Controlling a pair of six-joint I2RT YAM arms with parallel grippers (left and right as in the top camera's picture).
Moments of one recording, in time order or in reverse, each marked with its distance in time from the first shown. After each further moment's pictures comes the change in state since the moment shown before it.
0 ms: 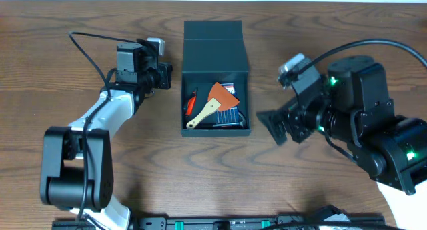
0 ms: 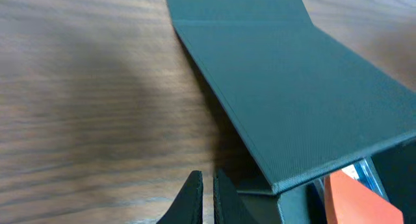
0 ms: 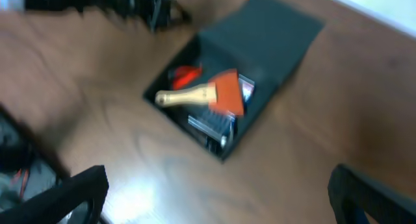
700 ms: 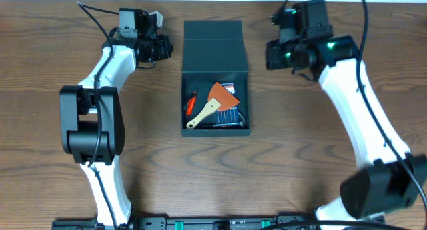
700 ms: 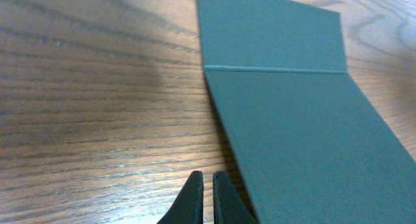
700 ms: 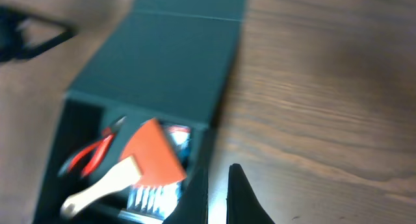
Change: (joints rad) left arm 0.036 0.377 0.583 -0.391 0.058 -0.114; right arm -0.235 0.567 0.000 0.379 0.011 0.239
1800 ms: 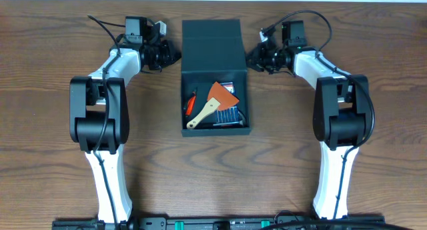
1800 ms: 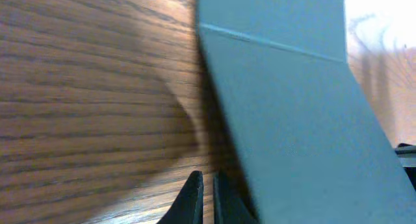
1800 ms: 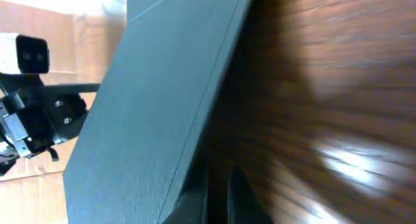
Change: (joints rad) left arm -0.003 0.121 0.013 0.070 0.158 -0.153; right arm -0.079 0.592 -0.001 0.578 -0.618 0.372
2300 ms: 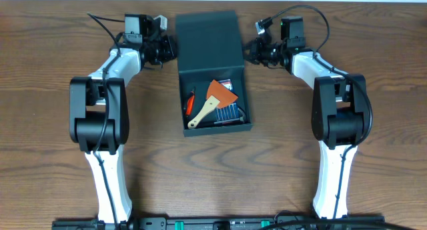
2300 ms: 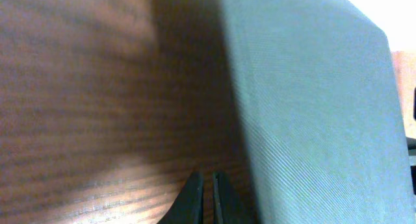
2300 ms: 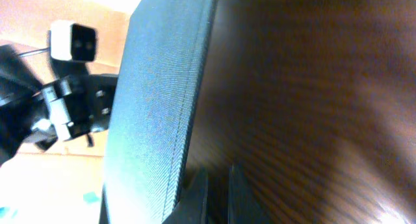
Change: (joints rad) left arm 0.005 -0.016 0.000 0.100 0.028 -0.003; right arm 0.000 0.014 -0.002 0.247 -0.145 0.015
